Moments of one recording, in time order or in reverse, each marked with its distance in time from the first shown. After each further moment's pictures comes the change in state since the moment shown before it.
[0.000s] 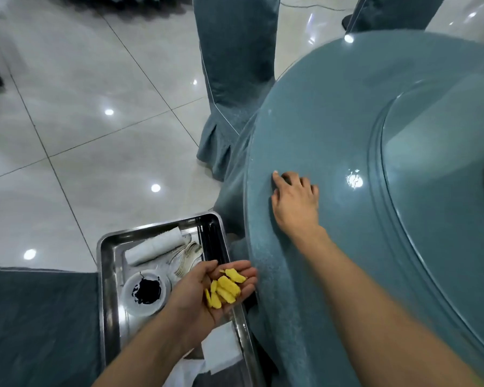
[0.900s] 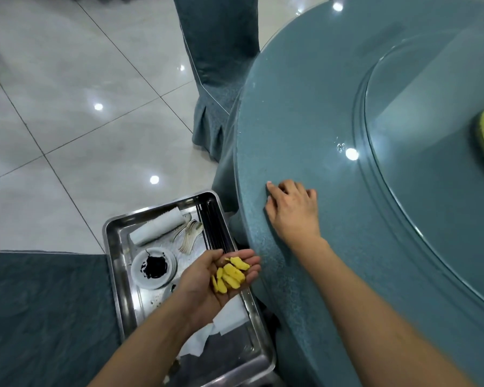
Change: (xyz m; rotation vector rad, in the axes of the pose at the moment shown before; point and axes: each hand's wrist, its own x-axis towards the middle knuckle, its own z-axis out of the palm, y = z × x) left_hand -0.019 -0.038 -0.012 0.111 0.007 -0.050; right_hand -0.097 0.011 -0.007 0.011 0.056 -0.057
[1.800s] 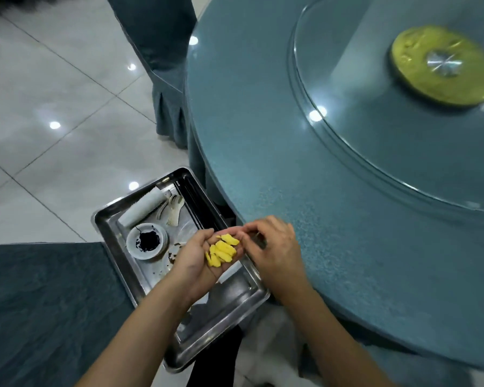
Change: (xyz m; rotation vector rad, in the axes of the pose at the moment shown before) left_hand -0.051 -0.073 -0.018 0.188 0.006 -0.020; right_hand -0.224 -0.063 -0.096 0.643 0.132 0.275
